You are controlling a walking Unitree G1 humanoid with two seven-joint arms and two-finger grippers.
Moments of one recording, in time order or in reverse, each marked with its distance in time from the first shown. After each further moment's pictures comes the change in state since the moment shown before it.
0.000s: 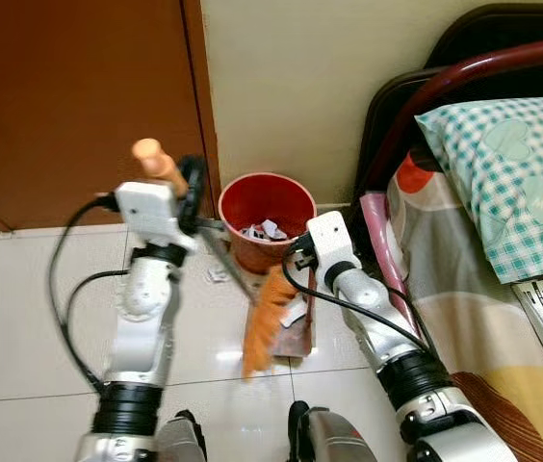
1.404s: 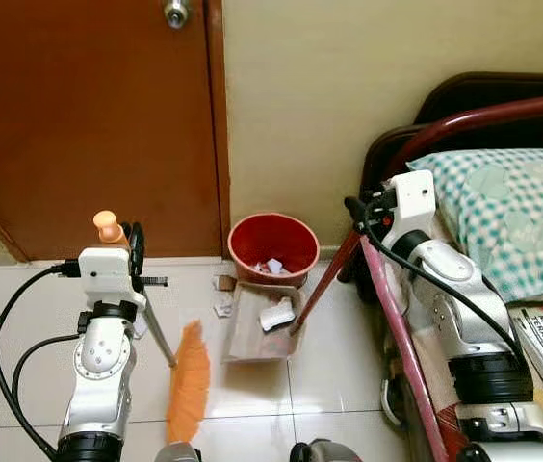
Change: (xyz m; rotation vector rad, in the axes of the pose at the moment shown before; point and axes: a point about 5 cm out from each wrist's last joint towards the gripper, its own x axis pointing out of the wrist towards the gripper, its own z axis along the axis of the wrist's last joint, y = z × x) left arm -0.071 0.039 -0.060 0.212 0.240 0.210; right arm -0.038 -0.068 0.046 0.202 -0.136 0.068
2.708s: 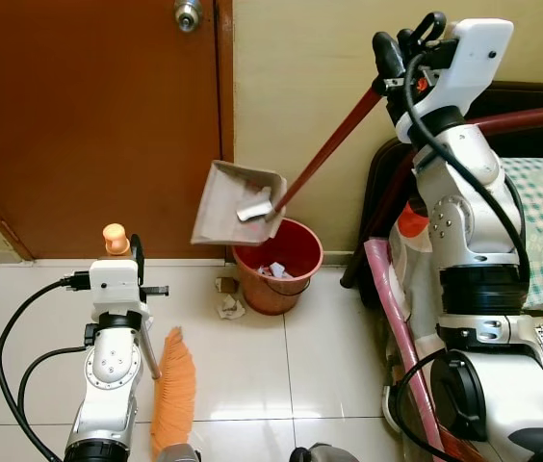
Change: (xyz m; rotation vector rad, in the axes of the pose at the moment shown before) left arm -0.007 -0.007 -0.009 0.033 0.018 0.028; right arm 0.026 0.005 0.136 -0.047 -0.547 -0.074
